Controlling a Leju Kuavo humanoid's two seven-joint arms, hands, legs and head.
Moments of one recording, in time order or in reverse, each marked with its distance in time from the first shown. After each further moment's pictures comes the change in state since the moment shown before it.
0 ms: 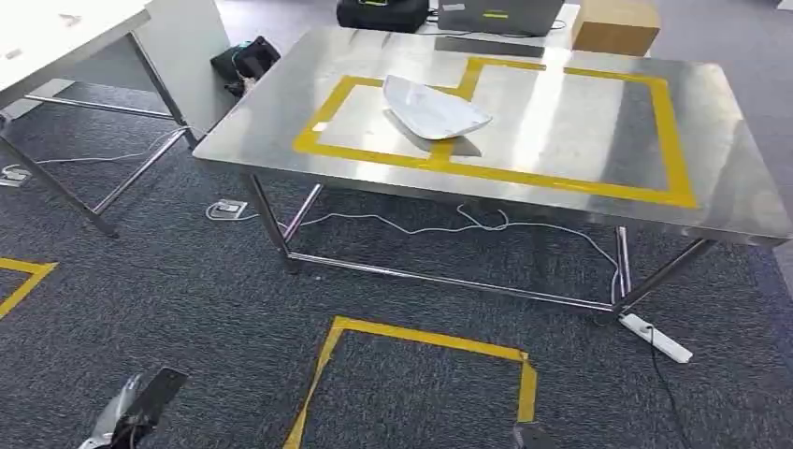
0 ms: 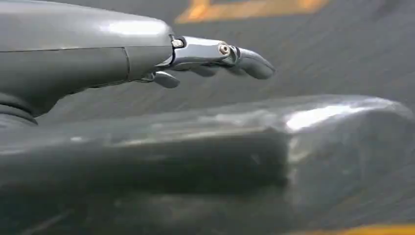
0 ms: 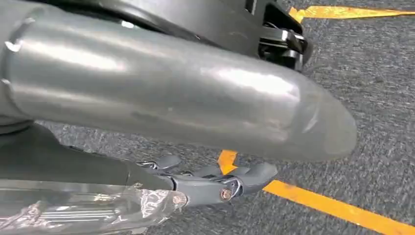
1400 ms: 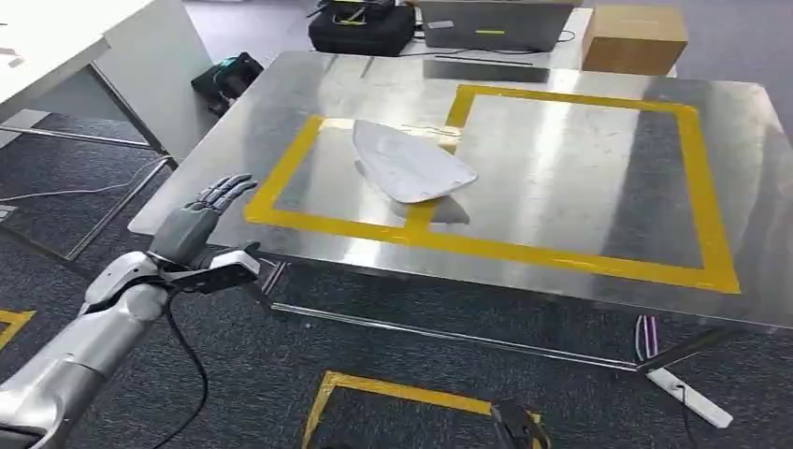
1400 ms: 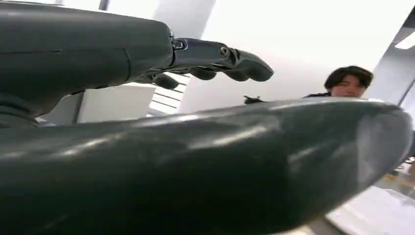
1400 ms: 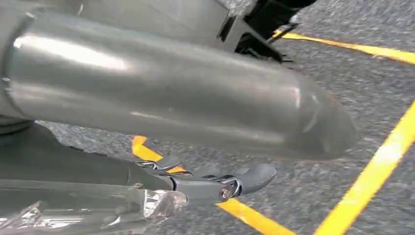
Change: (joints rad) left arm -0.392 0.124 -0.544 -0.623 -0.147 -0.074 -0.259; right arm -0.083 0.006 0.113 -0.005 0.039 0.106 0.076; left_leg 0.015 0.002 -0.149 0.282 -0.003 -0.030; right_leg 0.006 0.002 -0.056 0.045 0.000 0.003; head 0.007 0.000
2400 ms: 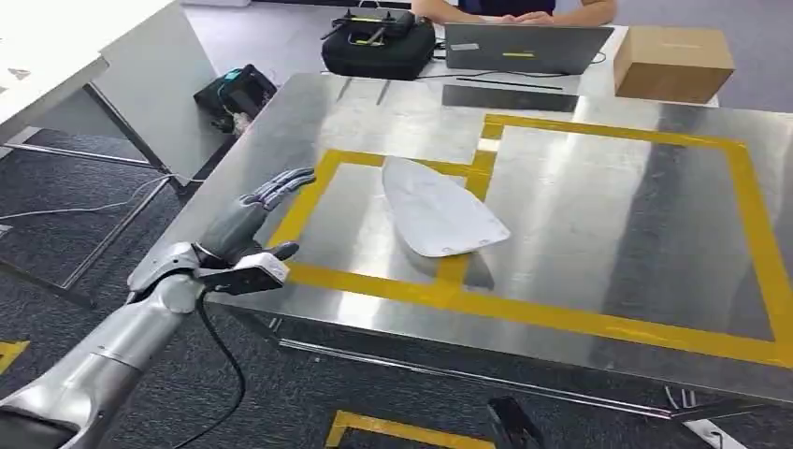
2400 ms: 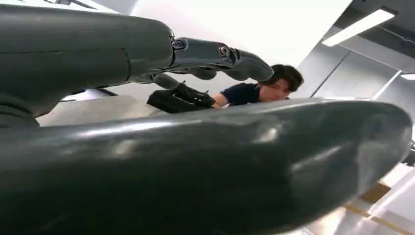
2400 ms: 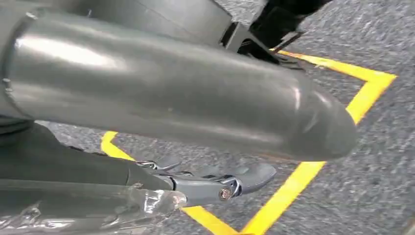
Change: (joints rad) left arm -0.038 -0.113 -0.061 -0.075 0.114 -0.172 -0.092; right arm -0.006 -0.005 0.022 0.000 0.010 0.002 0.015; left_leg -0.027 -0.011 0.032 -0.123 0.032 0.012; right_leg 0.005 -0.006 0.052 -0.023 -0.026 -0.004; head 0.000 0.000
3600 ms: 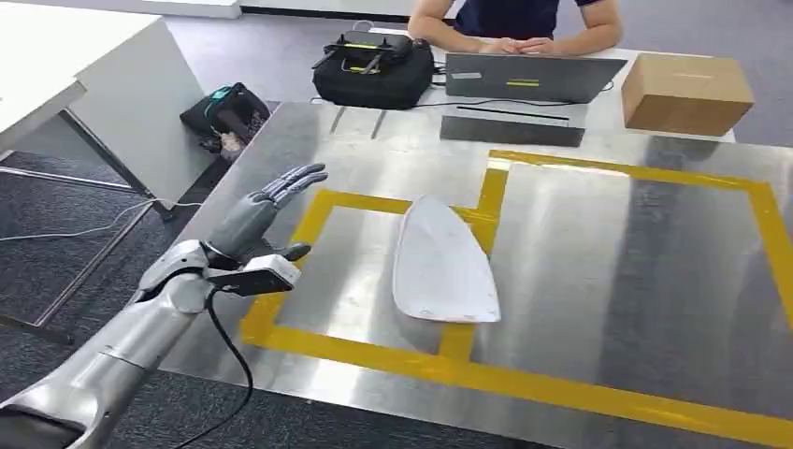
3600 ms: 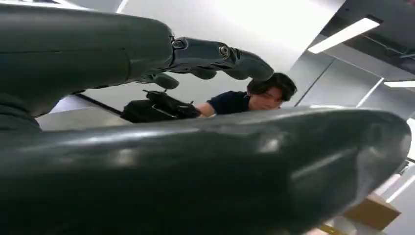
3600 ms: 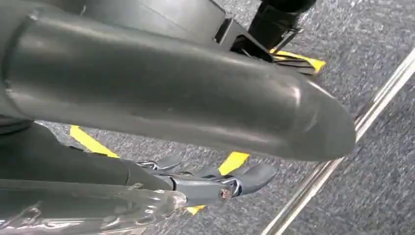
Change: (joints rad) left arm -0.008 -0.019 -0.024 -0.011 -0.009 0.015 -0.005; right arm -0.003 -0.001 0.018 0.000 -0.009 -0.002 -0.008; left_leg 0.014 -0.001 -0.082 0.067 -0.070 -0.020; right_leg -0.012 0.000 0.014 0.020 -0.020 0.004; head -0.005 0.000
